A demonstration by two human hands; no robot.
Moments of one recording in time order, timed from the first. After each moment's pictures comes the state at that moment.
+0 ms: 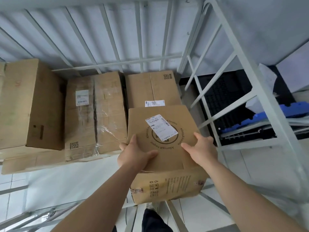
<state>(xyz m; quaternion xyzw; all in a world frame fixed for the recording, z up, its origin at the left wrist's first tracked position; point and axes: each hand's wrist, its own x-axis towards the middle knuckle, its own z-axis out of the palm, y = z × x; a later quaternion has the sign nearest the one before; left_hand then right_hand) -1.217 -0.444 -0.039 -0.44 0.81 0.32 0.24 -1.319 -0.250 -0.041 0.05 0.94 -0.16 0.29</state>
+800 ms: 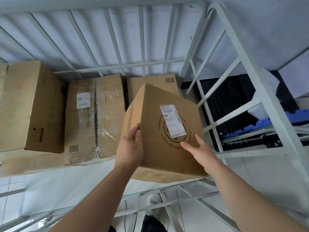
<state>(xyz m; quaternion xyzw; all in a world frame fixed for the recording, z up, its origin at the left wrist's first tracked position) -1.235 -0.457 -0.015 -0.43 0.75 0.50 0.00 -1.334 -0.249 -0.059 0.14 0.82 -0.39 0.39</state>
